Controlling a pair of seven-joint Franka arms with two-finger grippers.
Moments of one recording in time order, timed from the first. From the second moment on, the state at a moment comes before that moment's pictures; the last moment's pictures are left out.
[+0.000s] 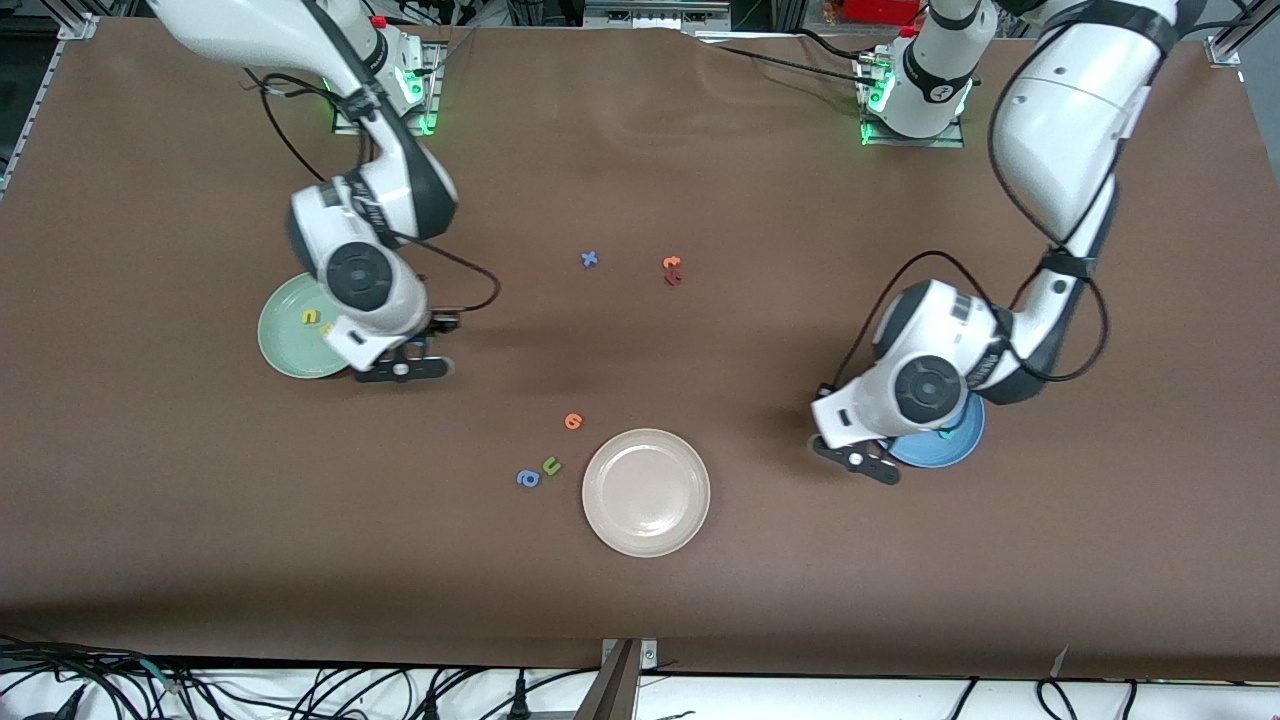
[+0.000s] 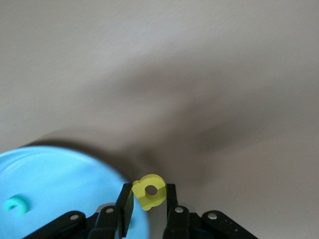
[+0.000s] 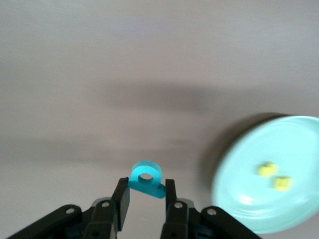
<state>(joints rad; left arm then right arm) 0.00 0.74 -0.34 -1.51 0.28 1.99 0.00 0.19 0.38 0.15 -1.92 -0.20 2.03 0.32</state>
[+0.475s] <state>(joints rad) 0.07 0.73 -0.34 -1.56 0.36 1.94 0.07 0.18 0.36 -0.14 -2.02 -0.06 1.98 -0.09</state>
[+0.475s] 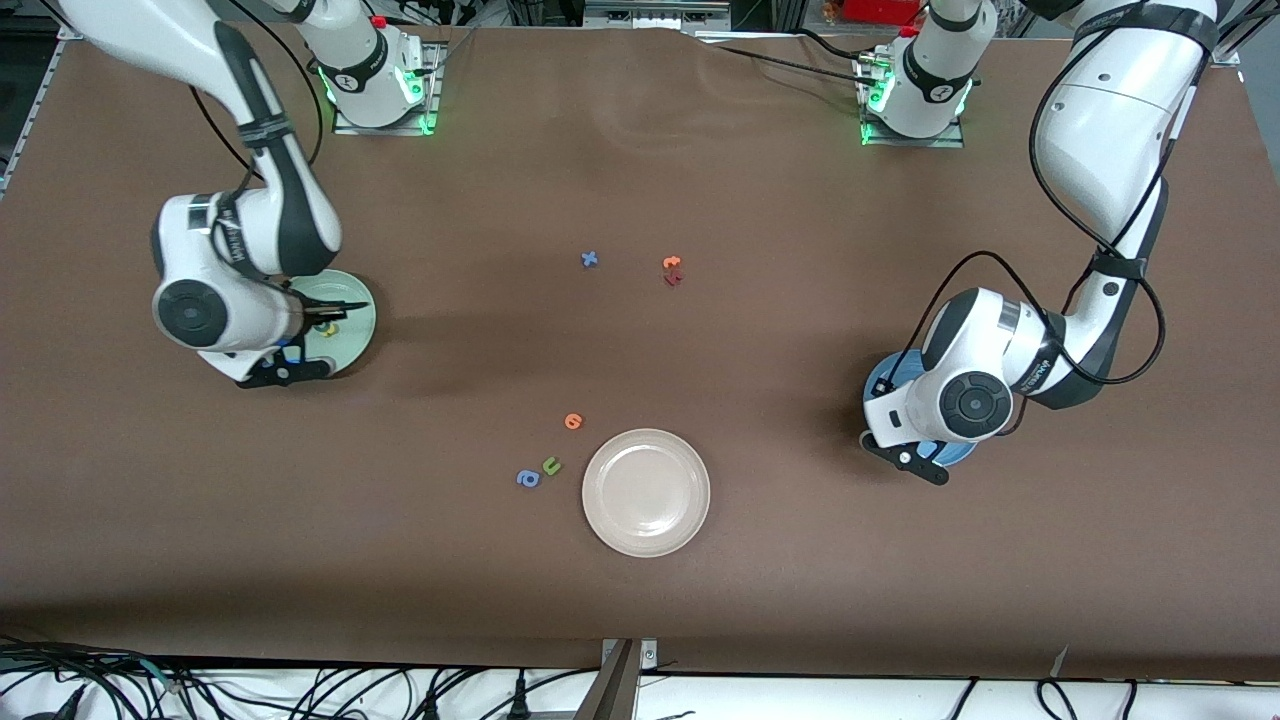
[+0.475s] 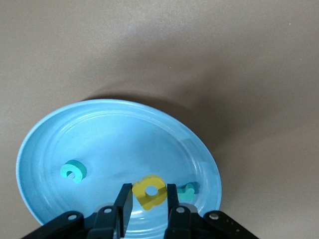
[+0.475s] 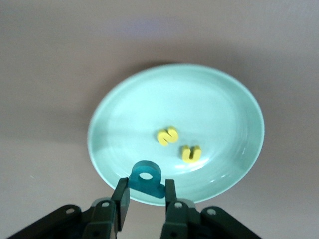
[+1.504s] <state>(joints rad) 0.09 0.22 -0.32 -1.54 0.26 1.71 0.04 0.19 0.31 -0.16 -1.91 -0.04 1.90 -0.13</state>
